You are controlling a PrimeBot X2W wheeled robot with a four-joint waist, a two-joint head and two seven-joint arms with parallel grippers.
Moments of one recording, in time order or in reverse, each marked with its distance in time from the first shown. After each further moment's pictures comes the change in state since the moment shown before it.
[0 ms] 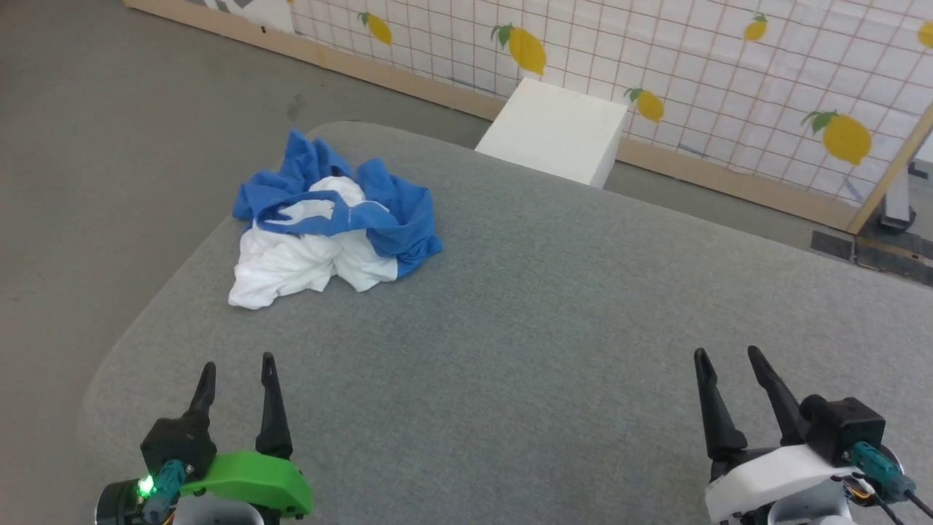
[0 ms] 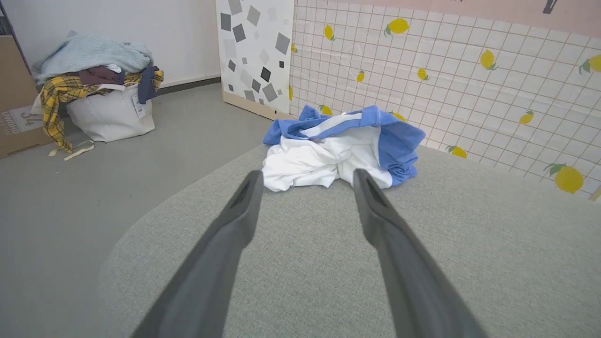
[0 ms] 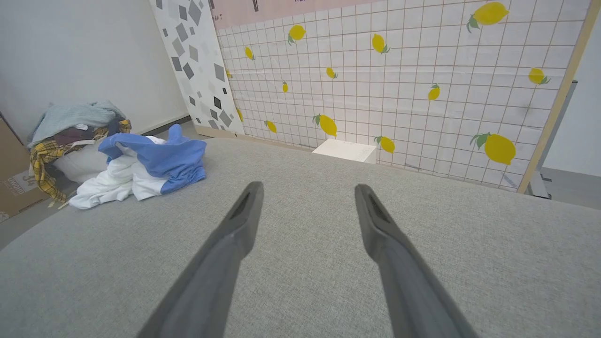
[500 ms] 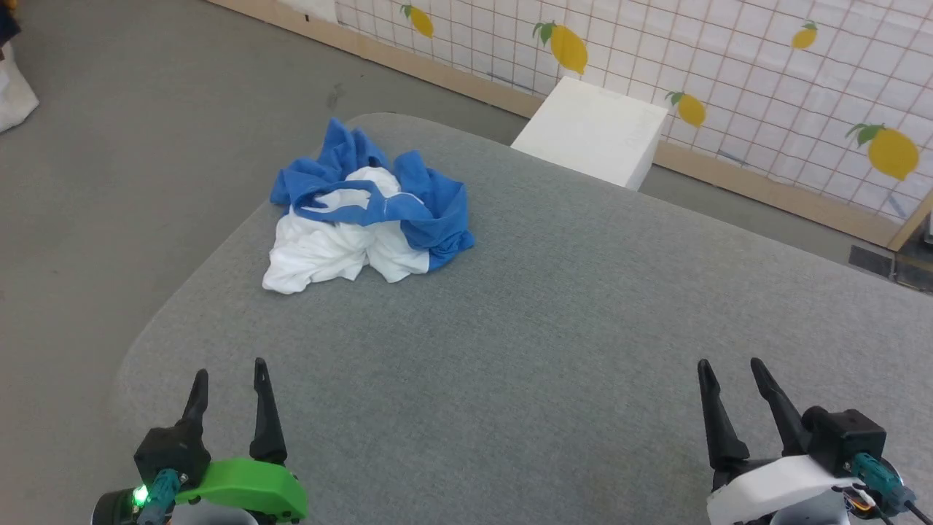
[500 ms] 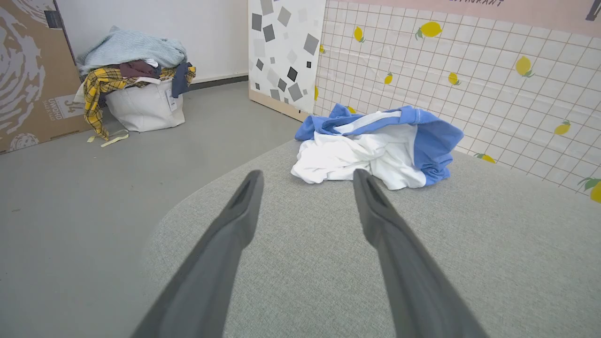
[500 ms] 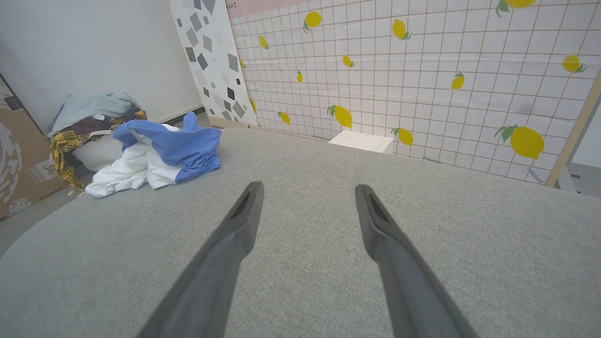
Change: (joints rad) left arm 0.009 0.000 0.008 0.013 -0.013 0.010 -0.032; right arm 0.009 0.000 -0.006 0.036 0.009 0.000 -0.030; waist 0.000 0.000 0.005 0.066
